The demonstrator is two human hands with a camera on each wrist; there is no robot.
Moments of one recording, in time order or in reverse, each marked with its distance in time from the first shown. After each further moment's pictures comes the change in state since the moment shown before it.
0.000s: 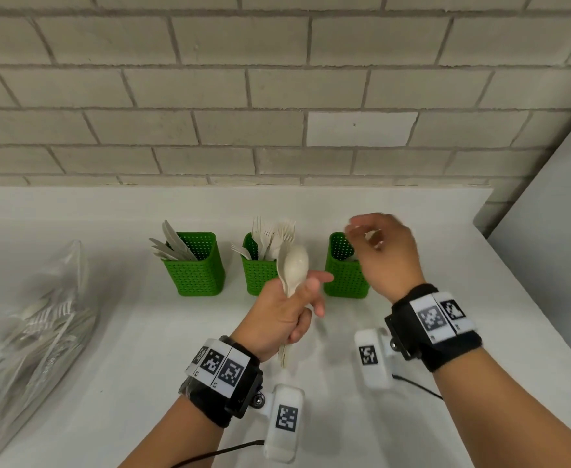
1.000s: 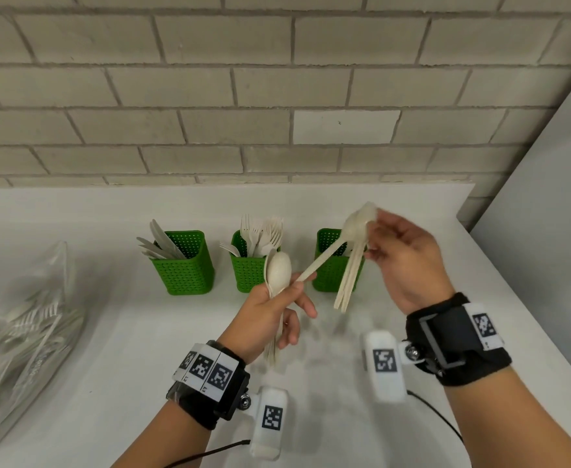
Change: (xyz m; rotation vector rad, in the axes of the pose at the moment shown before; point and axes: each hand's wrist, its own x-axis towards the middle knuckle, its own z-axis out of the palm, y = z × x) left_hand -0.007 -0.003 0.001 -0.027 -0.002 -0.092; right_hand -0.018 -0.004 -0.028 0.833 0.026 0.215
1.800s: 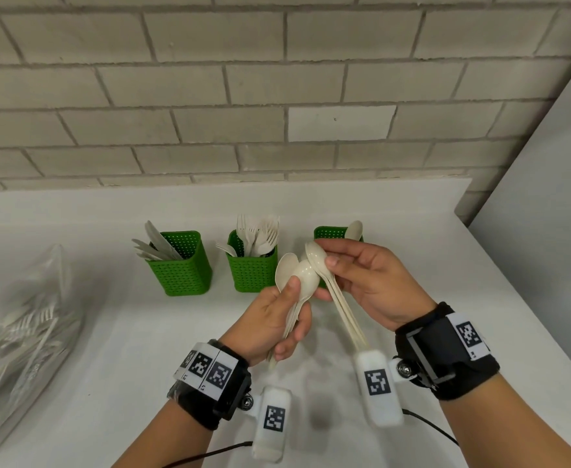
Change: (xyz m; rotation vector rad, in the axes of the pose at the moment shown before) left_hand -0.001 -0.001 0.004 -0.071 -0.177 -0.027; right_hand -0.021 0.015 0.006 0.091 -0.437 0.269
